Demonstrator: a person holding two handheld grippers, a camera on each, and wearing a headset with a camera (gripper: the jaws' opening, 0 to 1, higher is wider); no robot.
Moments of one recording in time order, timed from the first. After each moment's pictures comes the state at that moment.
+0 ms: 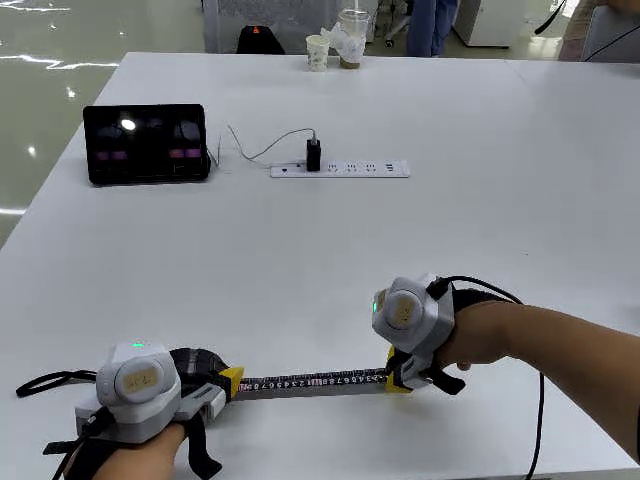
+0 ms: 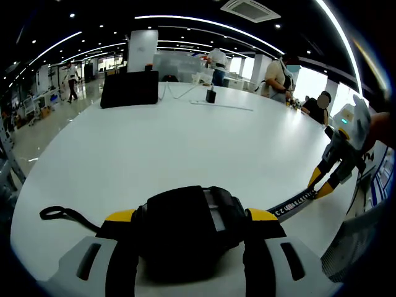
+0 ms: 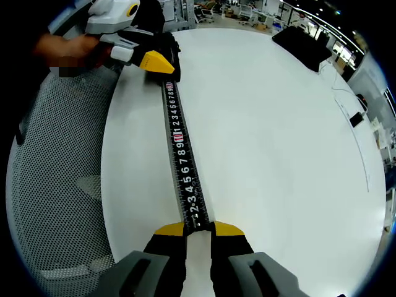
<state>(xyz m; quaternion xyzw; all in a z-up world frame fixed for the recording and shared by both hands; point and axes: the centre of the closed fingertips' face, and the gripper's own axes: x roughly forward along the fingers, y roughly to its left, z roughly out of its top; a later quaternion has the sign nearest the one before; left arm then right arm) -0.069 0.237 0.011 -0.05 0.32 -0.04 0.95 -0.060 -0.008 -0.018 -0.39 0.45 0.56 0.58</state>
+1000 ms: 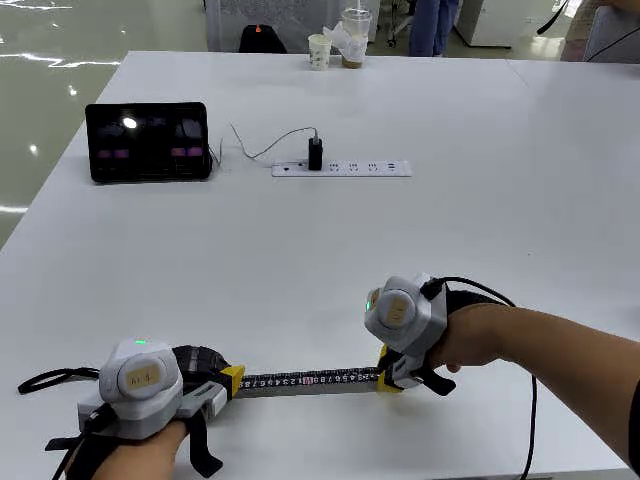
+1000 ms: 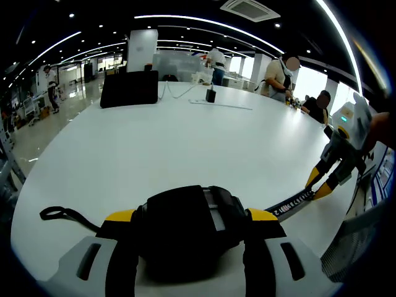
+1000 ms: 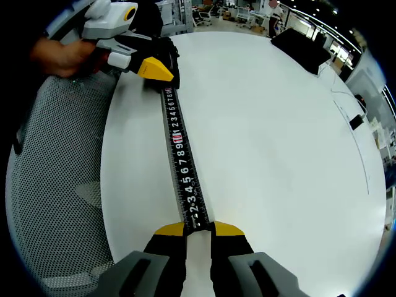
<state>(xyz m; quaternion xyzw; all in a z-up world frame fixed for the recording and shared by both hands) -0.069 0.237 0.012 -0.05 0.32 -0.04 0.95 -0.061 0.006 -0.017 -0.38 0.44 0.56 0.58</state>
